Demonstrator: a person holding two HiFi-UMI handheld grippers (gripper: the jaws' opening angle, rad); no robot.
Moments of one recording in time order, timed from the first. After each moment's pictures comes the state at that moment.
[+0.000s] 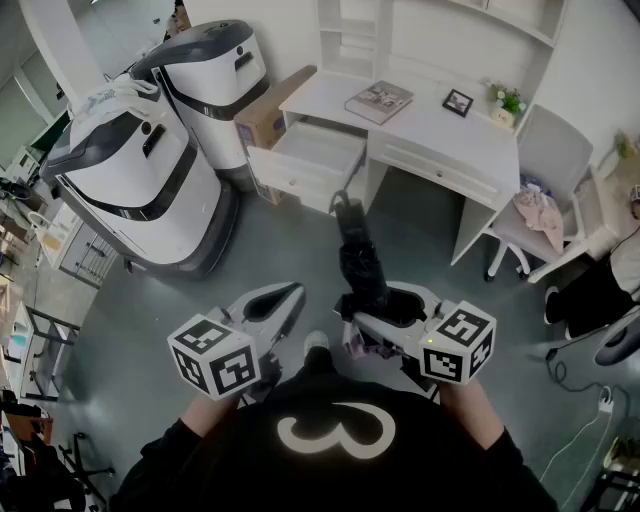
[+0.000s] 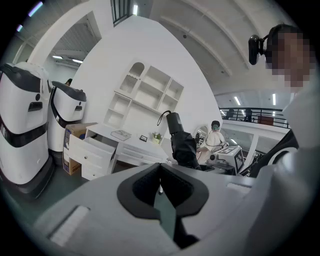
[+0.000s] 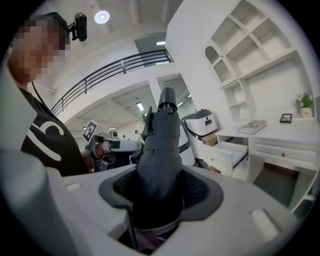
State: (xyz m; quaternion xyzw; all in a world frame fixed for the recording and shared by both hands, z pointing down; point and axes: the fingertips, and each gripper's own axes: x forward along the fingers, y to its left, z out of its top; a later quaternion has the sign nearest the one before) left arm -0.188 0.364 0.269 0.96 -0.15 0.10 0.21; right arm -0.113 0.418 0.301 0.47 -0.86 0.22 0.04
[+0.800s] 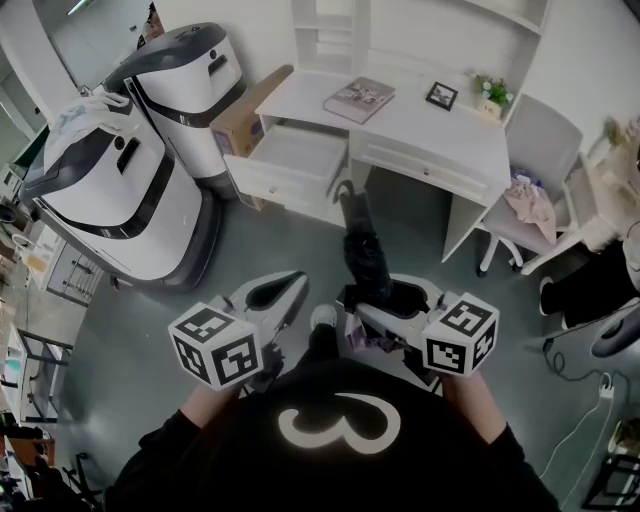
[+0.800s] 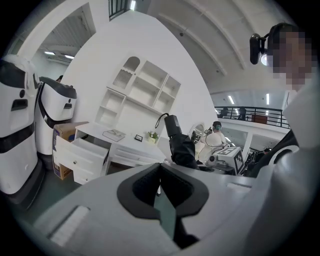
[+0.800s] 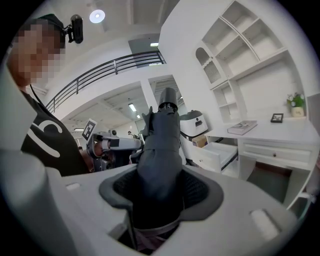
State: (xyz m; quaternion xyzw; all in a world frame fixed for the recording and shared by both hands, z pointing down) left arm -0.131 0.316 0.281 0.97 -0.11 0.10 0.21; right arm -0.062 0.376 0.318 0.50 -0.83 0.22 0.03
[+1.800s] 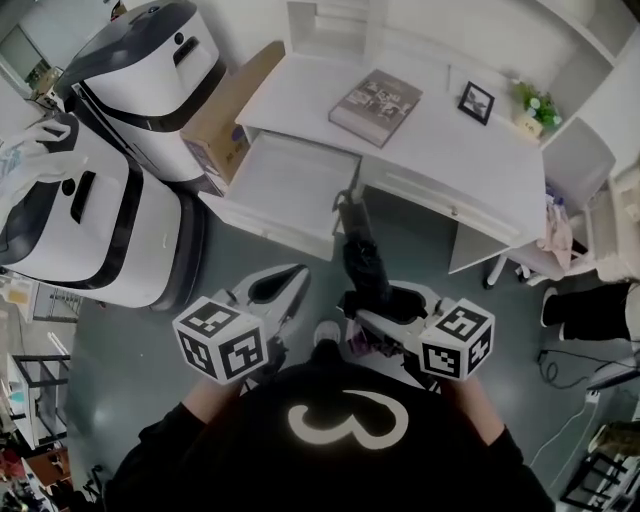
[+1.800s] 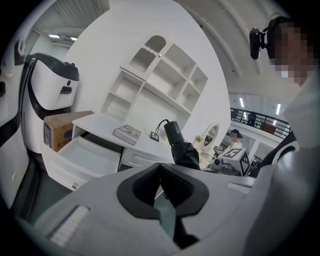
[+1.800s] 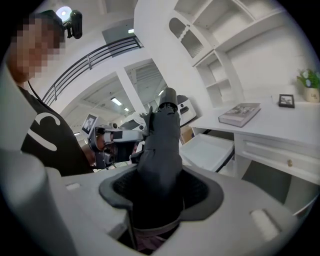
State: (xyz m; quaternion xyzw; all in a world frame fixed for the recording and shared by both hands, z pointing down) left arm 0.002 0.034 0.337 0.95 -0.11 0.15 0.26; right arm 0.058 0.118 0.380 0.50 -0.80 0.32 0.07
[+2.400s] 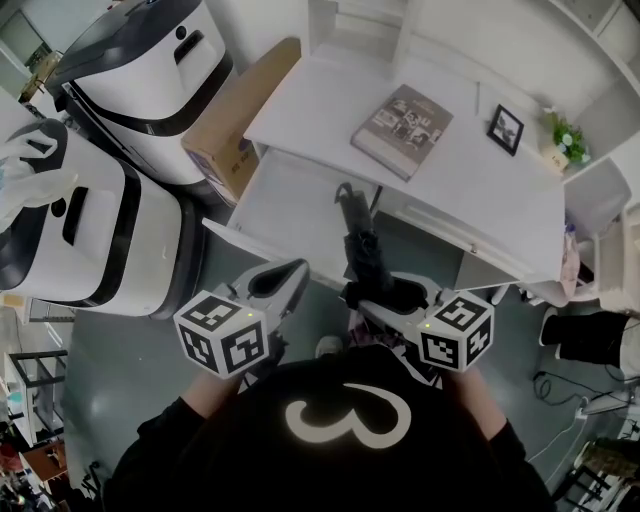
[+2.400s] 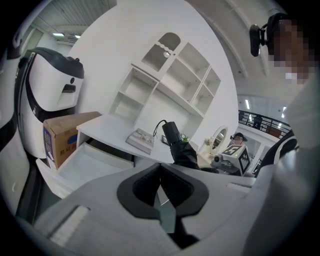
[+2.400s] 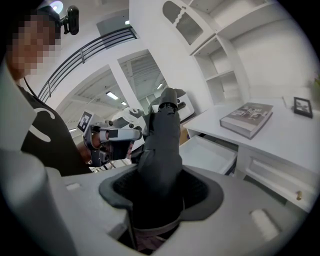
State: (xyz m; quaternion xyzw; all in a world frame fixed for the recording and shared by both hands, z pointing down) left arm 0.033 -0.100 0.360 0.94 -0.13 0.15 0.28; right arm 0.099 -0.020 0.403 0.49 -0.80 0.34 0.10
